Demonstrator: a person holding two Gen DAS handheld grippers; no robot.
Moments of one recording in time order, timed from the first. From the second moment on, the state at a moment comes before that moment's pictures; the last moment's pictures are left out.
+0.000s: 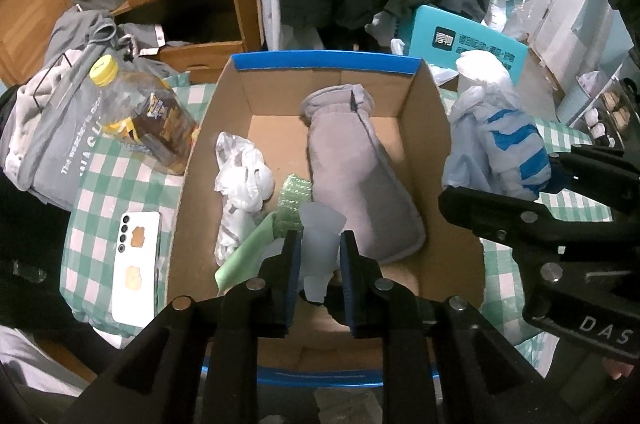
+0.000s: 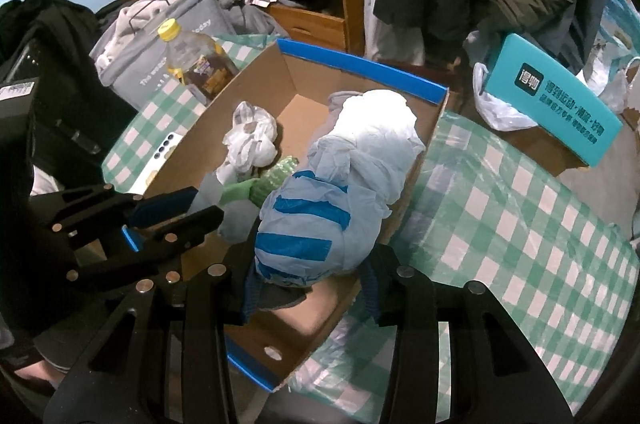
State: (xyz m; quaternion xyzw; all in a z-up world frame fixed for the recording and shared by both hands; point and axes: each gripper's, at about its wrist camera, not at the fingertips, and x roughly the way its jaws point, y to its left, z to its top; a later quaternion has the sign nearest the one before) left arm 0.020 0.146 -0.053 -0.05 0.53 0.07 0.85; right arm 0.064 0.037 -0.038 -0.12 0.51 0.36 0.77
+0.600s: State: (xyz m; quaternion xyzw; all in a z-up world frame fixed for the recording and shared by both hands) left arm 0.013 0.152 -0.040 -0.06 0.51 0.08 0.85; right arm 0.068 0.025 -0.026 -0.11 0.50 0.35 0.78
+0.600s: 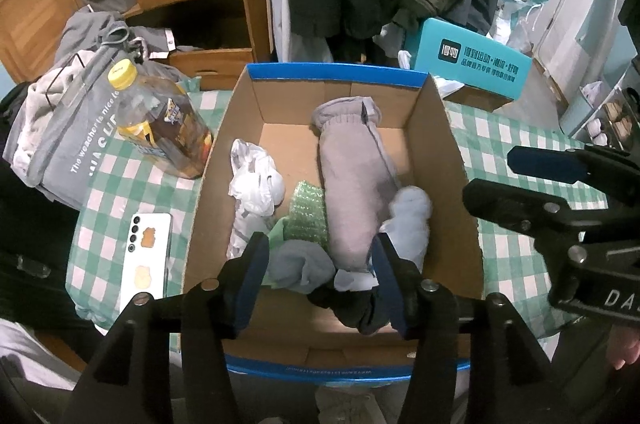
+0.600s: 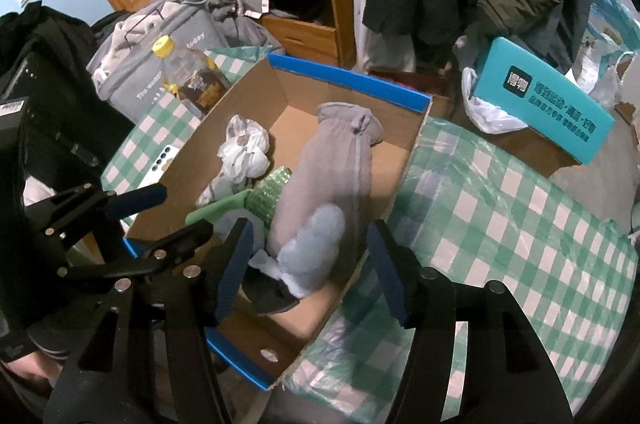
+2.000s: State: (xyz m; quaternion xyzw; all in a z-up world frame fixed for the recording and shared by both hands) left arm 0.000 0.104 0.035 0.01 0.43 0.09 0.90; right arm 0.054 -0.062 0.038 -0.08 0.41 0.28 0.87
